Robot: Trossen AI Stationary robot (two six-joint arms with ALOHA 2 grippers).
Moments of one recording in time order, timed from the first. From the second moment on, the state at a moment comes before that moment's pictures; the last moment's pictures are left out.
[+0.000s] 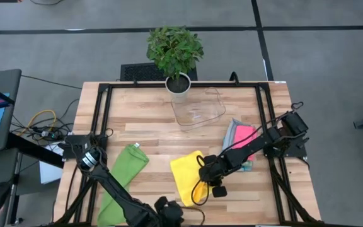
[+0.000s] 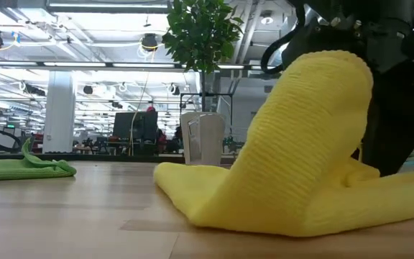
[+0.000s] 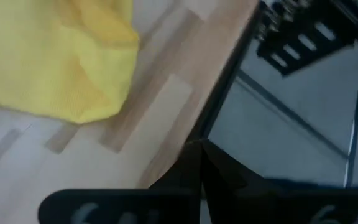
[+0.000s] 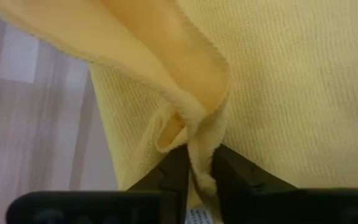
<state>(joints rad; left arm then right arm) -0.79 2.23 1.93 -0.69 -0.51 -1.29 0.44 1.83 0.98 -0.32 -0.16 0.26</state>
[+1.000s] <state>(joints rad) -0.65 2.35 1.94 -0.58 -0.42 -1.05 0.42 1.83 0.98 -0.25 -0.15 0.26</state>
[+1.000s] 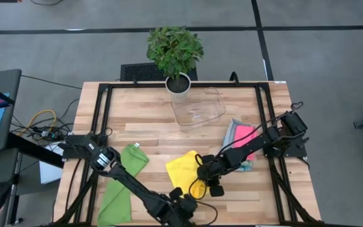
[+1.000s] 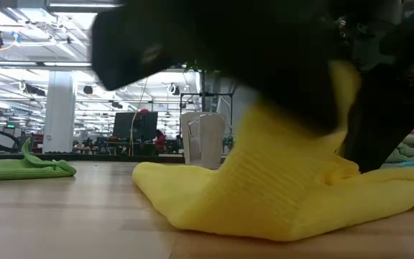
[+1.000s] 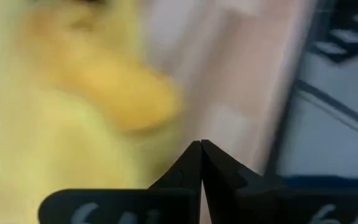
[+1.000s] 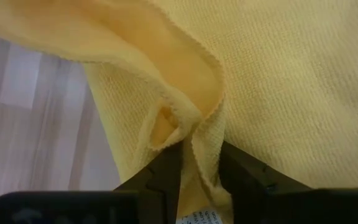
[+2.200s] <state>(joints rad) -0.75 2.34 2.01 -0.80 -0.91 -1.56 0.42 1.83 0.98 -0.24 -0.16 0.25</state>
